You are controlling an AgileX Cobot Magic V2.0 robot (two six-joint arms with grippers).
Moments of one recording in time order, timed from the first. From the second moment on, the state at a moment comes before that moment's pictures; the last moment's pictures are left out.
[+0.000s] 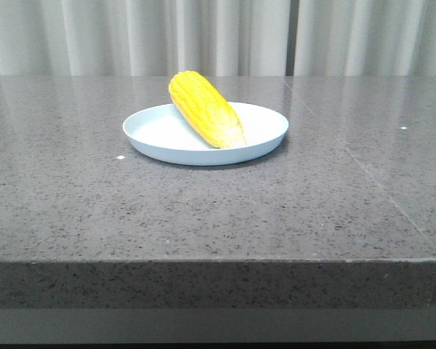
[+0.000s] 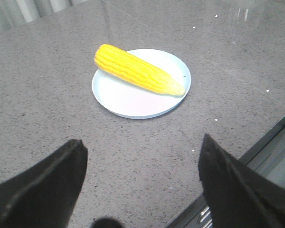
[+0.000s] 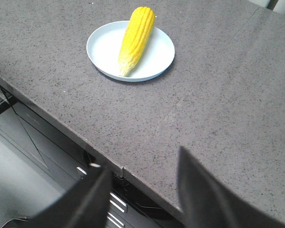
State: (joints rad) left arm -0.73 0.60 -0.83 0.12 0.77 -0.03; right arm 0.48 0.42 -0.98 0.06 1.12 -0.11
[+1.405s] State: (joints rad) left arm -0.60 0.48 -0.73 0.12 0.71 -0.03; right arm 0.48 0.42 -0.98 0.06 1.12 -0.11
